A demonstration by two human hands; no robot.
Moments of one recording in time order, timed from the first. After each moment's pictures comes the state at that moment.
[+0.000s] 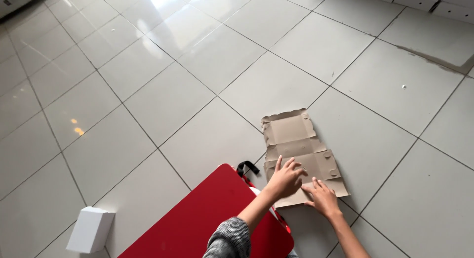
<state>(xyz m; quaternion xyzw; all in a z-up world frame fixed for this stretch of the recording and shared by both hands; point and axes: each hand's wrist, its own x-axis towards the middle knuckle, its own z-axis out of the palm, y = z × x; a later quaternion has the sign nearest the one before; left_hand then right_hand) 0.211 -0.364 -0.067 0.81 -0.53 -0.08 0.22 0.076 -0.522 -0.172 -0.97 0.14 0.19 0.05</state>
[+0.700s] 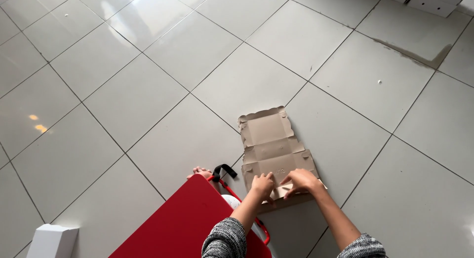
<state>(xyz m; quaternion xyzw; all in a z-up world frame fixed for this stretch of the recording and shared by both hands) 0.224 -0.408 -0.149 0.81 -0.47 -0.33 -0.09 0.166 -0.569 -0.078 -0.91 0.08 0.37 0.15</state>
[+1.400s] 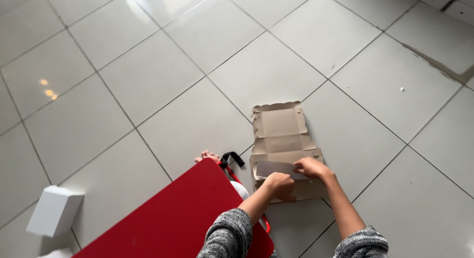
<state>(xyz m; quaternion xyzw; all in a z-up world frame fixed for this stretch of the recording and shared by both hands) 0.205 -0.417 -0.151 0.77 -0.58 -0.25 0.10 0.187 -0.585 -0.086 -0.90 0.09 0.36 0.22</state>
